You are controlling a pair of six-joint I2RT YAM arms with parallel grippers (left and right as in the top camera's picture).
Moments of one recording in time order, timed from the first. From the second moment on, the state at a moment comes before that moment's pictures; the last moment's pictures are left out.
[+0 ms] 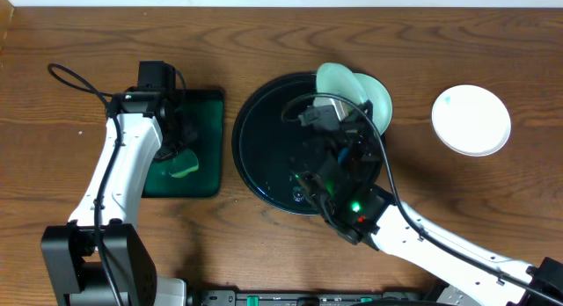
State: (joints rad) left arm 0.02 1.61 1.23 -1.00 -0.11 -0.53; right arm 0.94 1.42 0.92 0.11 1.34 -0.41
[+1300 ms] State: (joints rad) left arm 0.02 1.61 1.23 -1.00 -0.11 -0.53; right arm 1.06 1.45 0.92 0.43 1.40 -1.36
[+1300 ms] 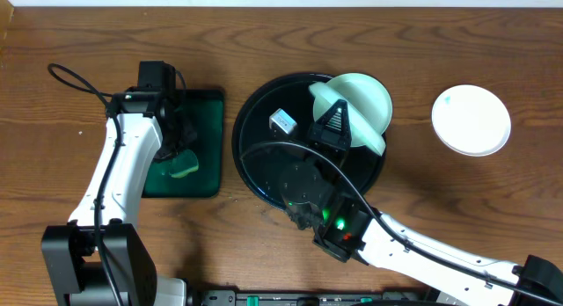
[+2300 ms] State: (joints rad) left arm 0.02 1.61 1.23 -0.99 -0.11 -0.53; right arm 1.04 1.47 0.92 0.45 1.51 -0.98
